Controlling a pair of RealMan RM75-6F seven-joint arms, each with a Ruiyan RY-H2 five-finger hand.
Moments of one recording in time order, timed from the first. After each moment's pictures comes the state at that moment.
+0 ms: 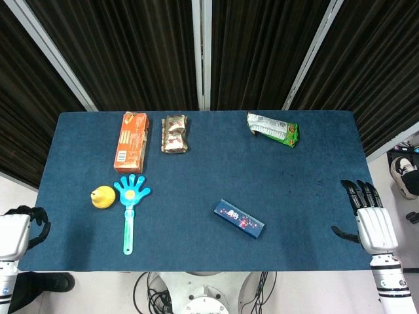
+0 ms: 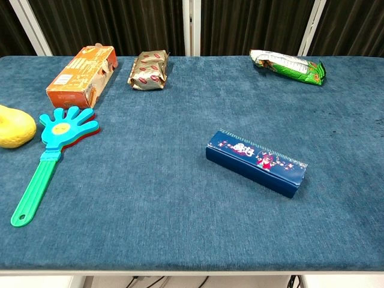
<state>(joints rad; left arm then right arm) -0.08 -1.13 -0.04 -1.61 1.48 1.50 0.09 0.16 -1.15 0.01 -1.71 -1.48 1.50 -0.04</state>
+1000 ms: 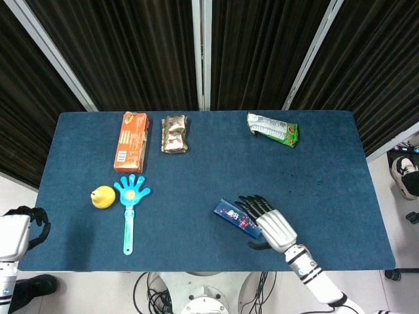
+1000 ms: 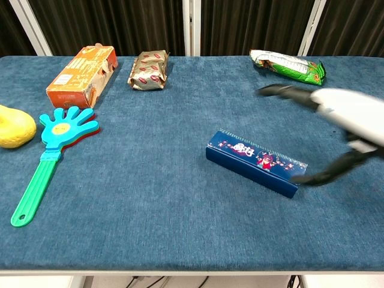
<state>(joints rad) -0.07 -1.13 -0.04 -1.61 1.48 1.50 0.09 0.40 -1.47 0.04 -1.74 -1.55 1.09 -0.17</state>
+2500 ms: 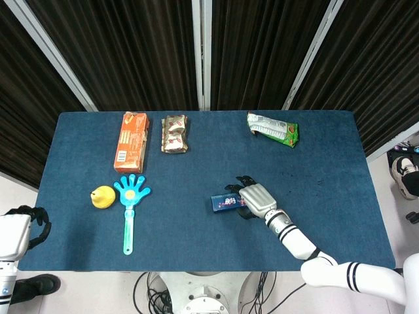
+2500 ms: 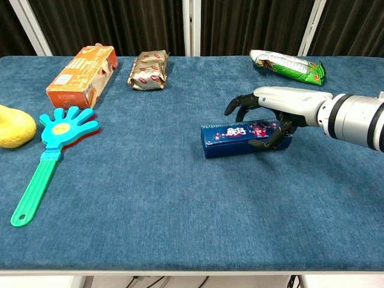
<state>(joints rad) -0.08 -1.12 -0.04 -1.61 1.49 1.50 0.08 0.72 -1.52 0.19 -1.56 -1.08 0.76 -0.28</state>
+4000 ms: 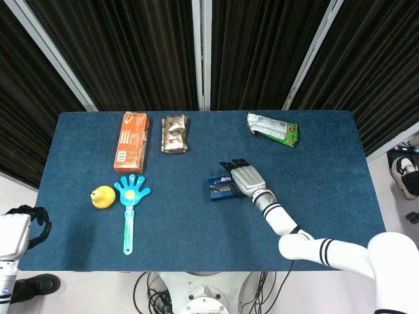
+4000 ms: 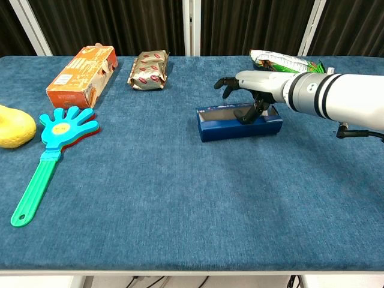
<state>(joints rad) -0.08 -1.12 -0.04 -1.61 1.49 1.49 0.06 0.94 -1.63 0.22 -1.33 -0.77 0.71 -0.36</state>
